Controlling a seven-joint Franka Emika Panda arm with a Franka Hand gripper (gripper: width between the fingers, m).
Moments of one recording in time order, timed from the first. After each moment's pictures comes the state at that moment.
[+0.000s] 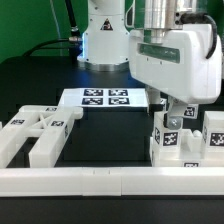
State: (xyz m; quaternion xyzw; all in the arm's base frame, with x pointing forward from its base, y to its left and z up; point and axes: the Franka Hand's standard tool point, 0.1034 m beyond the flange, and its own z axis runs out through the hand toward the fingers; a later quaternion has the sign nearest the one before) arm 0.639 0.041 0.080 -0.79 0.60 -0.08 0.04
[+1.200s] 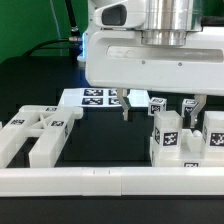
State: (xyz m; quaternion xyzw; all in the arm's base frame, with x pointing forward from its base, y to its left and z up) arm 0.640 0.039 0.079 -0.99 0.12 -0.09 -0.01
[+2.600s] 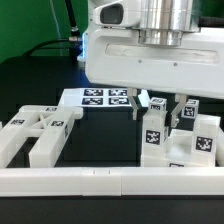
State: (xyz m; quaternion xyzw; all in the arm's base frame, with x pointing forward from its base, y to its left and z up) arm 0.638 0.032 0.079 -0.97 0.23 -0.09 -0.02
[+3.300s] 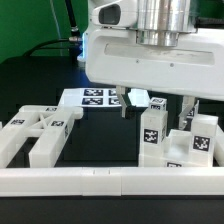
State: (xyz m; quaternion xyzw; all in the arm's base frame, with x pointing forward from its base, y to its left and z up) arm 0.638 0.034 0.082 -0.96 0.25 -0.09 -0.01
